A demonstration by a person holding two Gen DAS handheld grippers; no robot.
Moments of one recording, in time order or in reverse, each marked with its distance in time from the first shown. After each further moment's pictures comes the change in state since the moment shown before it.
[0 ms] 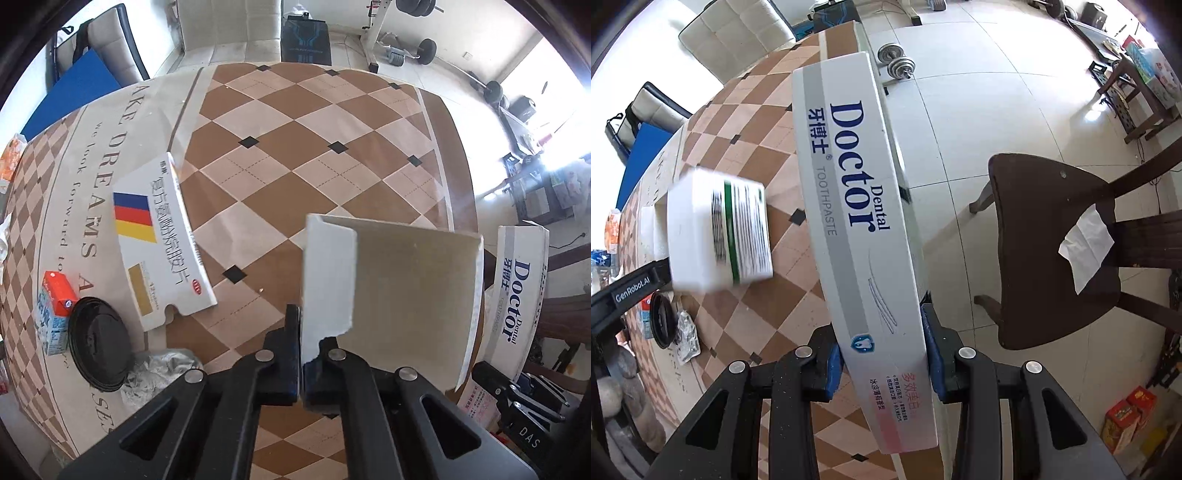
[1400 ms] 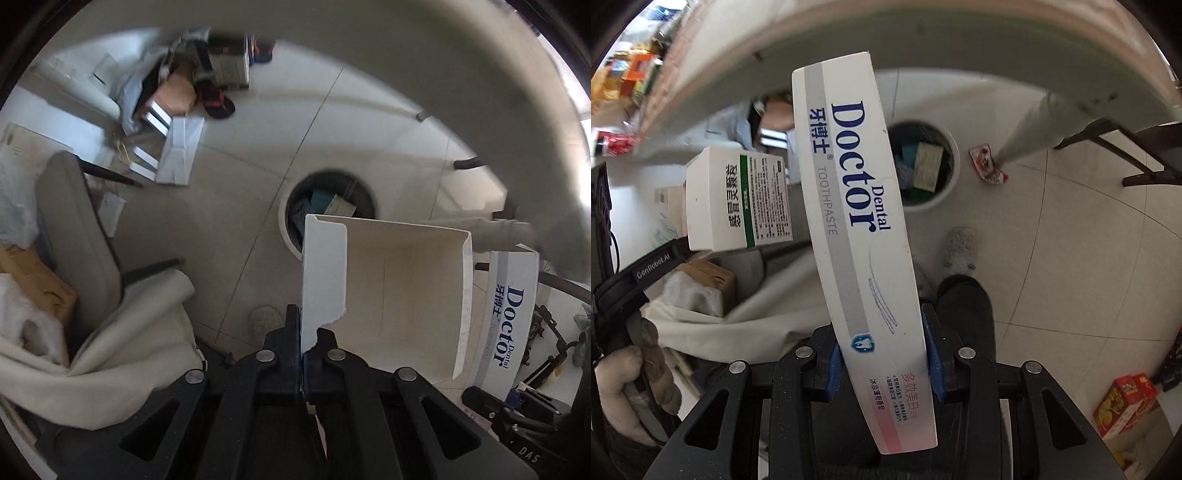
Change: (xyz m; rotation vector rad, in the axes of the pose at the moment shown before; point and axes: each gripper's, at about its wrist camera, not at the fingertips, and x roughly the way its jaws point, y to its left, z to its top) left arm 0.079 0.223 -0.508 -0.401 0.221 -0.042; right arm 0.120 0.074 -0.562 -0.311 0.356 0.045
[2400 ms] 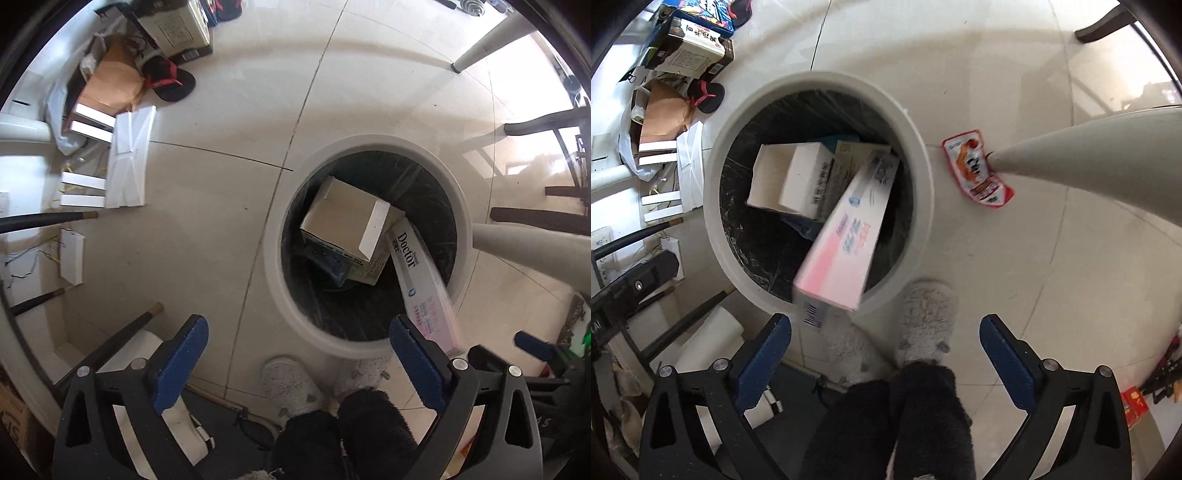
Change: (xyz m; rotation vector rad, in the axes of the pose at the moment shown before) left arm 0.236 -0.011 0.091 0.130 0.055 0.099; right arm 0.285 -0.089 0.185 0.065 0.049 -0.131
